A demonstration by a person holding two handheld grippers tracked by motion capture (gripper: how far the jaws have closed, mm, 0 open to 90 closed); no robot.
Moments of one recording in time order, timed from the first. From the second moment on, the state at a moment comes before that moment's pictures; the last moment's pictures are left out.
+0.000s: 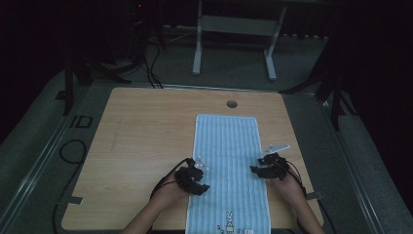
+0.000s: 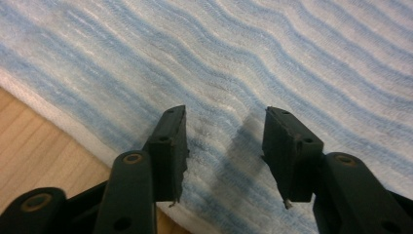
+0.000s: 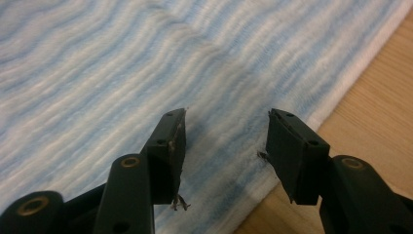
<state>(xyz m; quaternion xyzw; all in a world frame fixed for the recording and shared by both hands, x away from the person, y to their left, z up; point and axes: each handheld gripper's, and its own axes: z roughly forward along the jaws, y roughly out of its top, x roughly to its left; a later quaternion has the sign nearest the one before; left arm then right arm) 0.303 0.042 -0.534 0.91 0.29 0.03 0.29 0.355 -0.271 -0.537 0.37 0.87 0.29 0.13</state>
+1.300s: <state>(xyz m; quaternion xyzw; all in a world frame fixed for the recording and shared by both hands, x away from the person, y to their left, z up) 0.427 0.060 -0.539 0.86 0.41 0.11 0.27 0.435 -0.277 -0.532 0.44 0.85 0.24 0.12</state>
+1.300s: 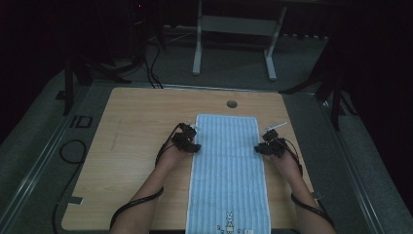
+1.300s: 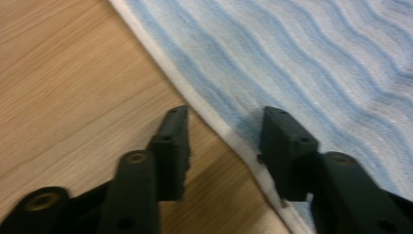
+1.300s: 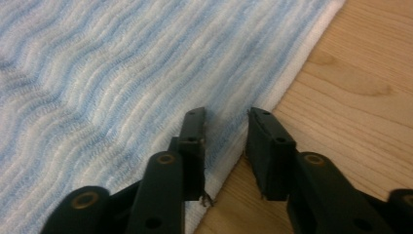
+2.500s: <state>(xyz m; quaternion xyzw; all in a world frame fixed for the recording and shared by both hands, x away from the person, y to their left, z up) 0.300 0.080 -0.487 0.89 0.30 0.09 0.32 0.293 -0.297 -0.494 0.36 0.86 0.34 0.13</state>
